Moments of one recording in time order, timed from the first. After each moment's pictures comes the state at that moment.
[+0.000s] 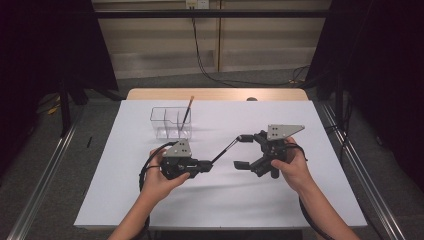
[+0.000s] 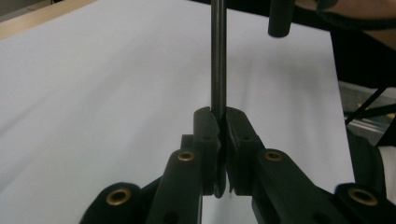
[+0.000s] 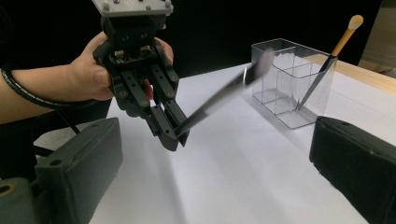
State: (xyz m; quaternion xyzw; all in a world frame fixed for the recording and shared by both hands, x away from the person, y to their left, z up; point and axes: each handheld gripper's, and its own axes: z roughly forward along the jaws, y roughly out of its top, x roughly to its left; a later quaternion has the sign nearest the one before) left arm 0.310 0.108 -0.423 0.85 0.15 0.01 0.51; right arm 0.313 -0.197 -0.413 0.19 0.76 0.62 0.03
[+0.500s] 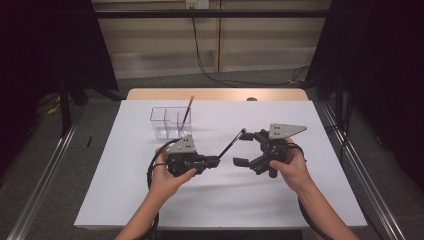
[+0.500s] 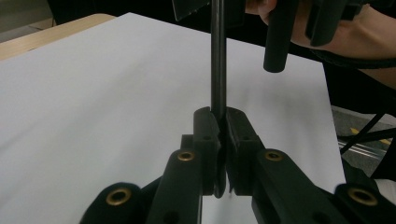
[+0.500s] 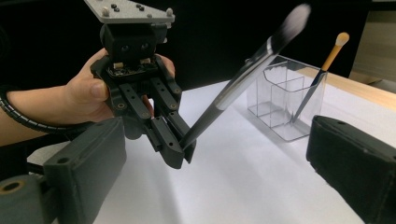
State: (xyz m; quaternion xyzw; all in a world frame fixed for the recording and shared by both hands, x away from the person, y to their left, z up) left arm 0.314 0.092 -0.420 0.82 0.15 0.01 0.55; right arm 0.313 -0.197 -0.411 0.20 0.74 0.64 0.04
